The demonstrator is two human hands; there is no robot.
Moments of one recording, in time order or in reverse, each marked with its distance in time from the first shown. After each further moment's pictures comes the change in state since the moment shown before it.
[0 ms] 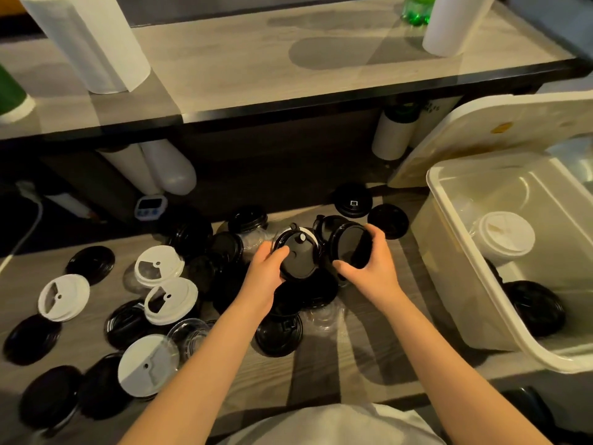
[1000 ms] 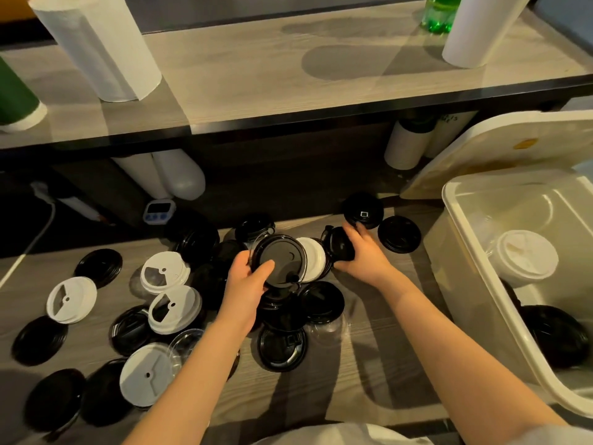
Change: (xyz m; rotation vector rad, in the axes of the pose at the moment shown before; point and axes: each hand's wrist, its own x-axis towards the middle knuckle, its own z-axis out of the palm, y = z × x) left_hand 0.006 0.003 -0.030 0.031 0.162 0.089; right_hand 0.072 0.003 0.015 -0.489 -0.412 -0.005
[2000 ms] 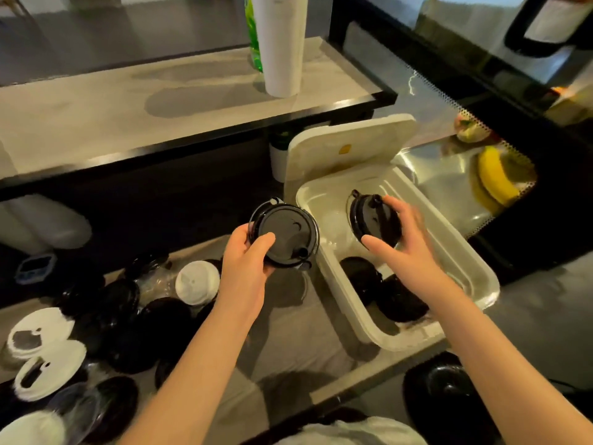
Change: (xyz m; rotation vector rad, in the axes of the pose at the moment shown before) left_hand -0.084 0.043 0.187 -0.158 -0.253 0.135; right_hand -0.194 0.080 -0.169 0.395 0.566 -0.065
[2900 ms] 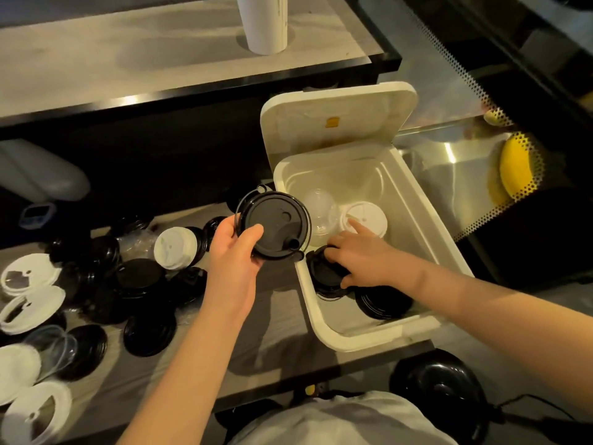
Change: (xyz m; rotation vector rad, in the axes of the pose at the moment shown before) left_hand -0.023 -0.036 0.054 -0.023 0.167 0.048; right_hand 0.063 0.090 0.011 -1.173 -0.868 -0.676
